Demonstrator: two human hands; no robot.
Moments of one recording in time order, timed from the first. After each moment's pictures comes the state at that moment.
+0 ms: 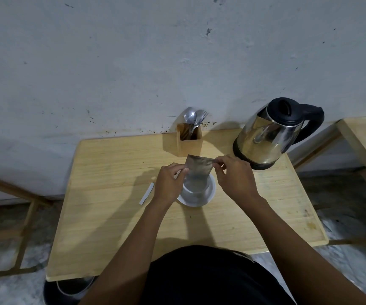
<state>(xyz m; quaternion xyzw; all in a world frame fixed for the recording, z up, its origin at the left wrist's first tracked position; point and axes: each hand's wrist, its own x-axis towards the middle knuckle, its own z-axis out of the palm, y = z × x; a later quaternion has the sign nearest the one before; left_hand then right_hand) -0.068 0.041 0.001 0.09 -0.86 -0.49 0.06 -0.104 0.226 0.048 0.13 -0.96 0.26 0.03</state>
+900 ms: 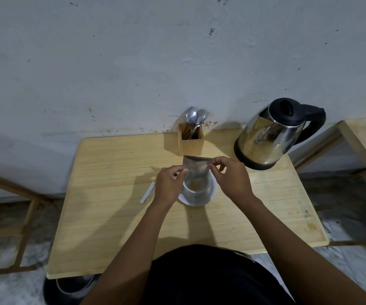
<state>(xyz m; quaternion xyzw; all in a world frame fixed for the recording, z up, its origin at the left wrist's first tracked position) -0.060 0.043 0.007 0.15 -0.84 -0.52 0.07 -0.101 0.217 0.043 0.13 -0.93 0.35 0.02</state>
